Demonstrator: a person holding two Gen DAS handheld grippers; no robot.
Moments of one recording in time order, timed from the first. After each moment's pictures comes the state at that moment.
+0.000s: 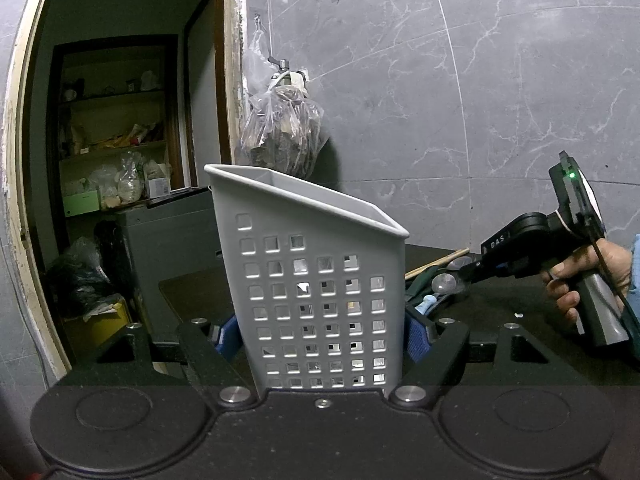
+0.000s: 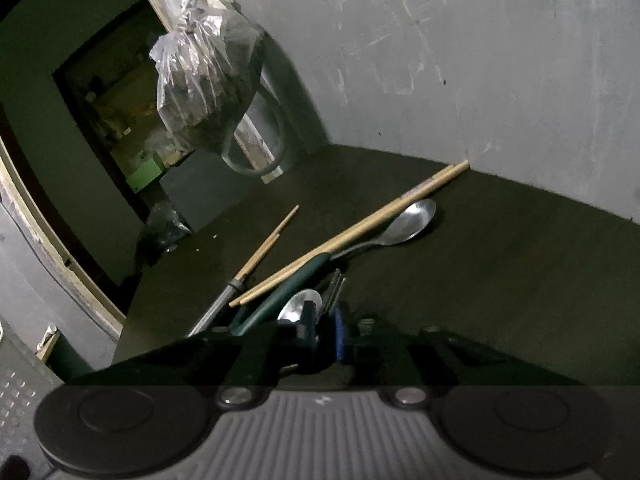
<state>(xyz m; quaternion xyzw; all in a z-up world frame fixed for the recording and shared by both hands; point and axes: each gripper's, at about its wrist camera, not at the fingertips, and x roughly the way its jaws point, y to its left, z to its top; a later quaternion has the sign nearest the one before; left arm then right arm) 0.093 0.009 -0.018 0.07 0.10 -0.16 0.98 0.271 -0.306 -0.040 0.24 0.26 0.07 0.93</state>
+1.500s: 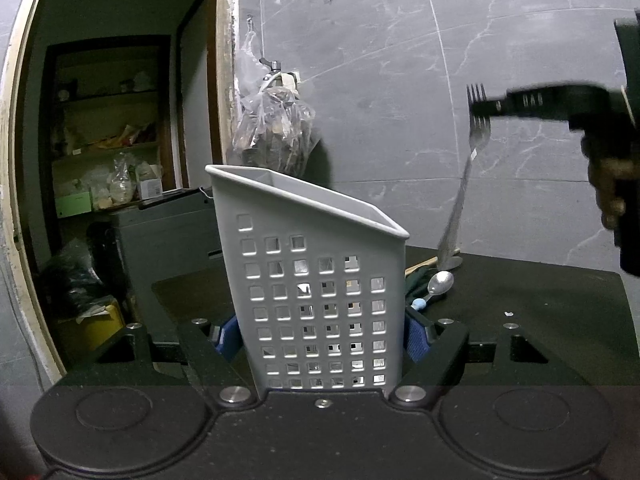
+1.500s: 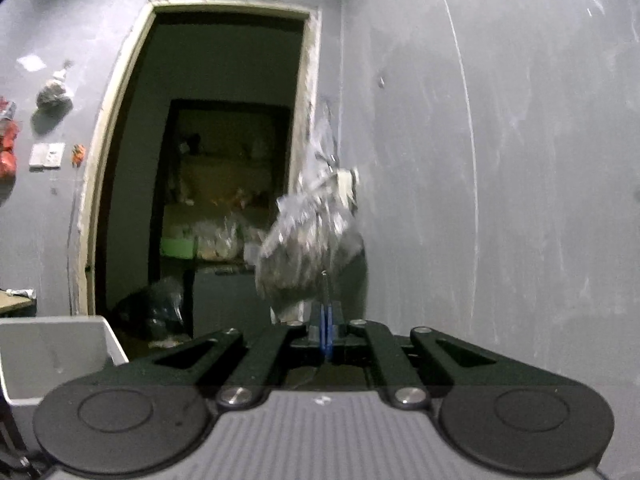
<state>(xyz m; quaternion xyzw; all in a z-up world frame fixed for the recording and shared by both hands) 0.091 0.012 -0.017 0.07 0.09 -0.17 0.98 0.143 -0.227 0.079 -0.02 -0.04 0.05 1.00</state>
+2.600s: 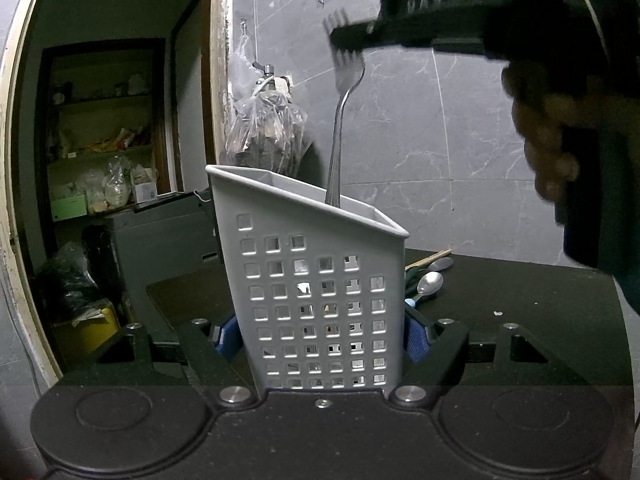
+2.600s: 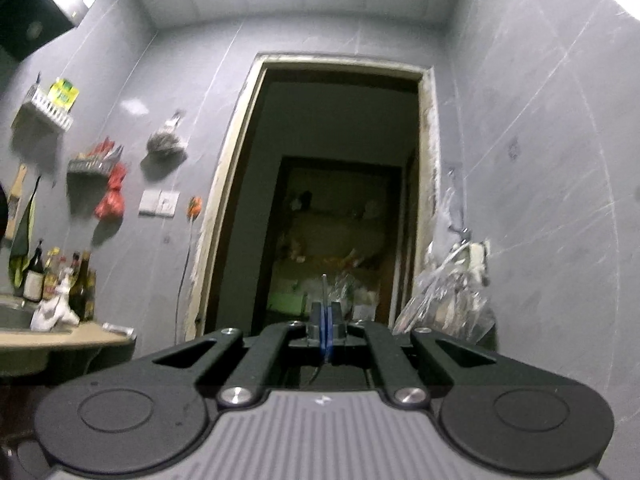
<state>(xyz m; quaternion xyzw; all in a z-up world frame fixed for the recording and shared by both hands) 0.091 0.013 -0.018 0.08 0.09 -0.18 0.98 0.128 -0.146 0.112 -0.05 -0.12 0.22 0.97</state>
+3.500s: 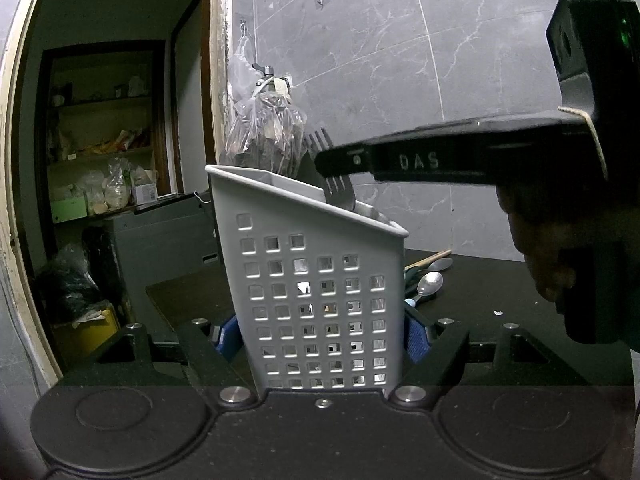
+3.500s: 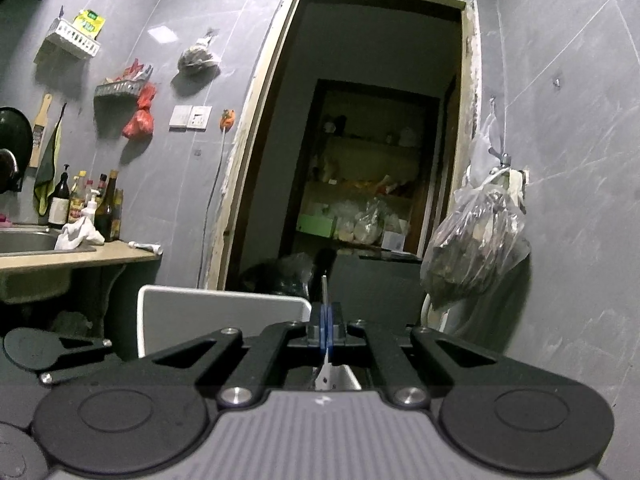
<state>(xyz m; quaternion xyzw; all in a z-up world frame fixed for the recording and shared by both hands) 0.092 0.014 -0.019 0.08 0.09 -0.18 0.98 0.144 -0.123 0.060 -0.11 -0.01 0.25 0.96</state>
